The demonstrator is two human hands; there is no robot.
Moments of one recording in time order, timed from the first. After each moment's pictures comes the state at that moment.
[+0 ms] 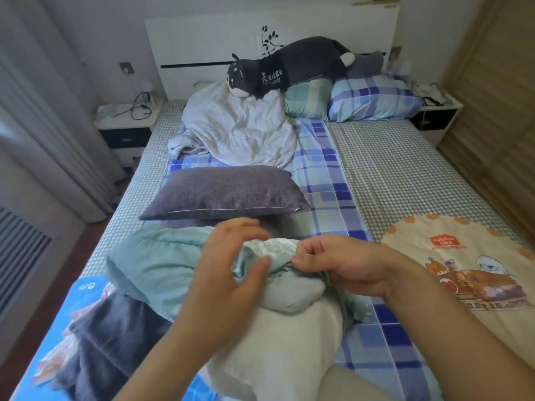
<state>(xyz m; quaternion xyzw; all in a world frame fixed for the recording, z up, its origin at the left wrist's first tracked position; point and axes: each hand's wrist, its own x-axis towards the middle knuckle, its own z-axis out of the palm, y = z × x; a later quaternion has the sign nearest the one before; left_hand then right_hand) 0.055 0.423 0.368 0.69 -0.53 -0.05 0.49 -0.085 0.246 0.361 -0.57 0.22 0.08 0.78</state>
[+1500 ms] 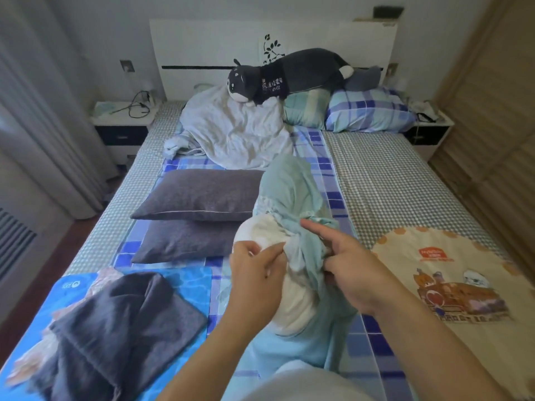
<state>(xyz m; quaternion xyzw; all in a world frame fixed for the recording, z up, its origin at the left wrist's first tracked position) 0.025 0.366 0.299 0.79 -0.34 -0.18 0.47 -0.095 0.260 0.362 -0.64 0.39 -0.14 0.65</state>
